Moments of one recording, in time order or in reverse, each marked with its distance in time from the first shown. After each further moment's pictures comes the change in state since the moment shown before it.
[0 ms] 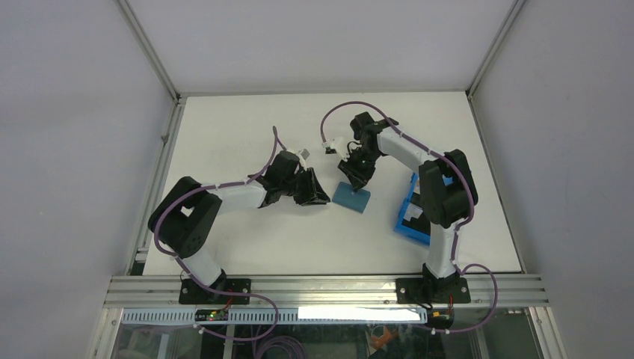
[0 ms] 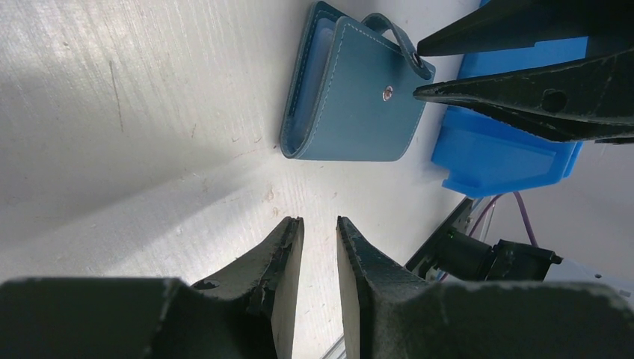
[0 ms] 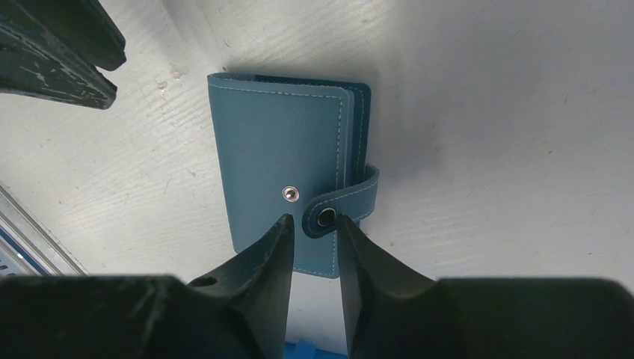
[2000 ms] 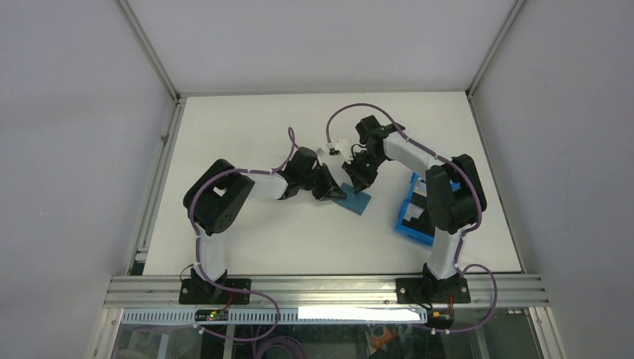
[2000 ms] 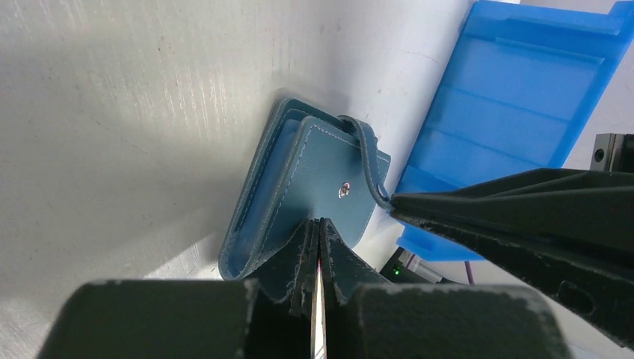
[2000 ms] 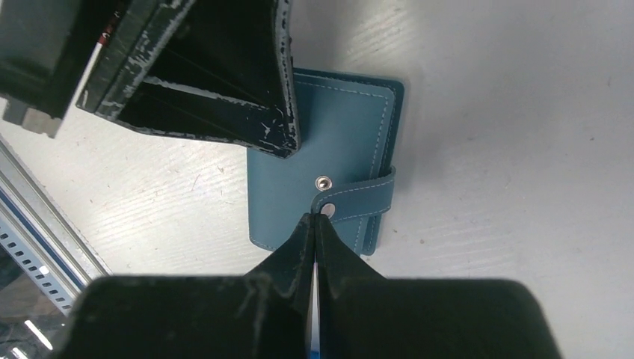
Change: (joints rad) left arm -0.041 0.285 0.184 0.137 0.055 -0.209; right arm -0.023 -0.075 -0.100 0.053 -0.075 0.029
